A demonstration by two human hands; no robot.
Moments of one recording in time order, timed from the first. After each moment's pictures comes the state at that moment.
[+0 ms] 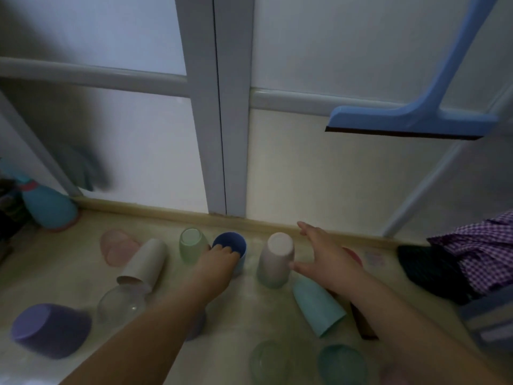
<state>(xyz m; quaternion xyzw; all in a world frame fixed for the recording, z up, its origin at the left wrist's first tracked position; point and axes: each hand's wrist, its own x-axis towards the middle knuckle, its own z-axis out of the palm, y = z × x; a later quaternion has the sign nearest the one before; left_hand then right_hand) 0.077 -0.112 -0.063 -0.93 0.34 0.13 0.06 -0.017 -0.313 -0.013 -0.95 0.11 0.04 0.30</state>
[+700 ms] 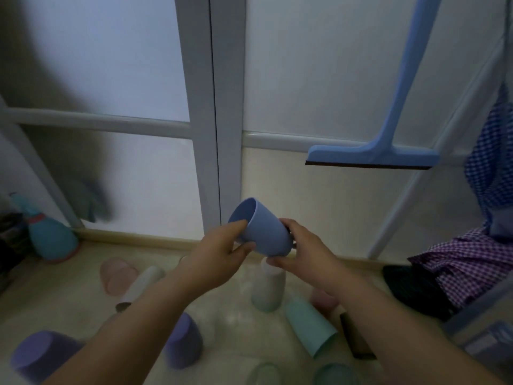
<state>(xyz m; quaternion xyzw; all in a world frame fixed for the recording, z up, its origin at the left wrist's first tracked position) 0.041 -0.109 0.068 -0.86 0.34 0.01 -0.38 -0.013 -0.288 0.049 -0.92 0.06 -0.05 0.38</state>
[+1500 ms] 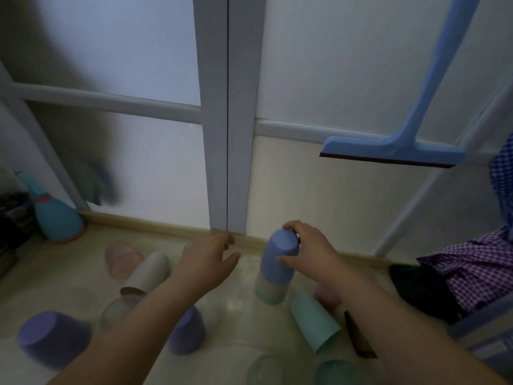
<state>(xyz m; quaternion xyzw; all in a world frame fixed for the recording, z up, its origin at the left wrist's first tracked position) 0.061 -0.089 0.010 -0.93 0.24 0.00 -0.29 0.011 -0.301 0.012 -0.94 0.10 -0.03 0.32</state>
